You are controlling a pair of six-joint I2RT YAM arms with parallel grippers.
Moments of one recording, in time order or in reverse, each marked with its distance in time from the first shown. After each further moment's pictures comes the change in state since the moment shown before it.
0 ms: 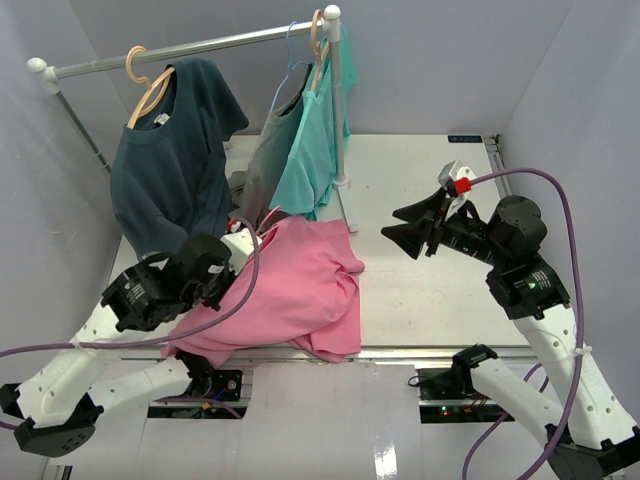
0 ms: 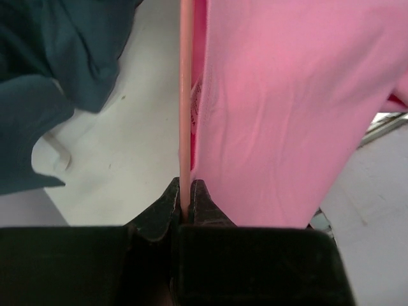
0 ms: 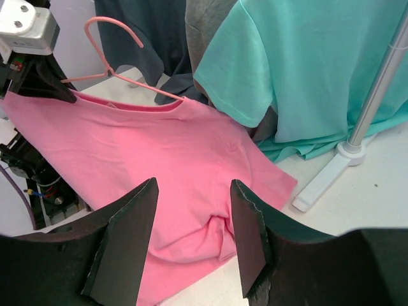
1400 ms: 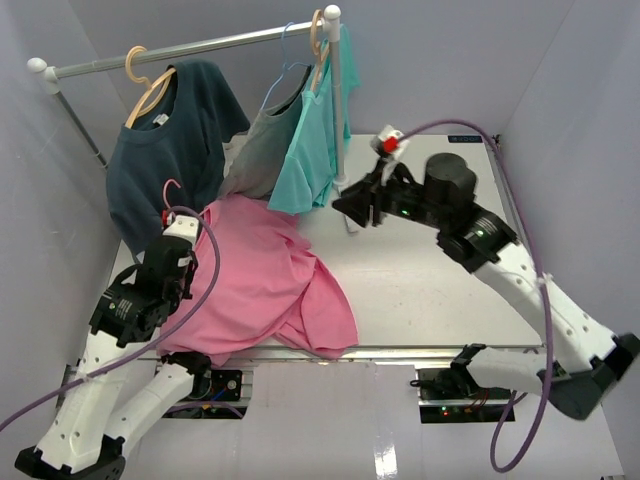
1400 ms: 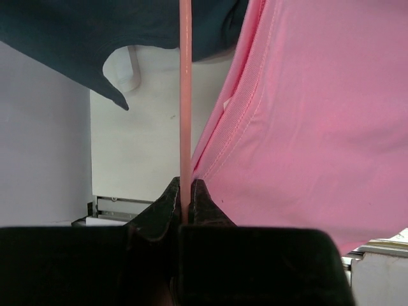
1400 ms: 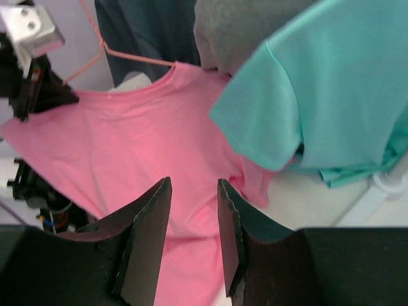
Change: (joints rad) left arm 0.432 -0.136 -0.146 0.080 -0.184 -0.075; right arm 0.277 0.356 0.267 0.008 0.243 0.035
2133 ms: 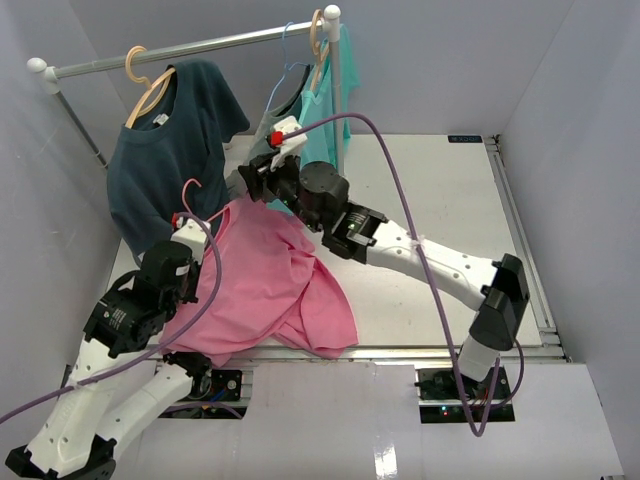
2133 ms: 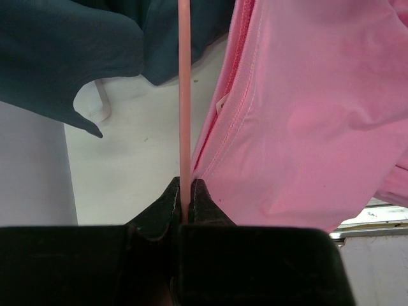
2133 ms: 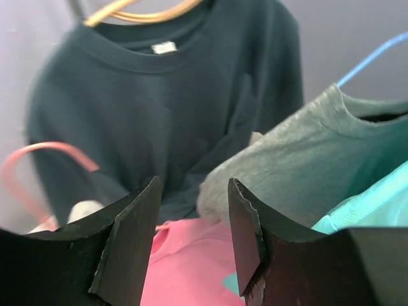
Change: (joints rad) left arm -0.100 -0.052 0.001 0.037 0.082 0.044; right arm 0.405 0.585 0.354 0.473 0.760 -0.041
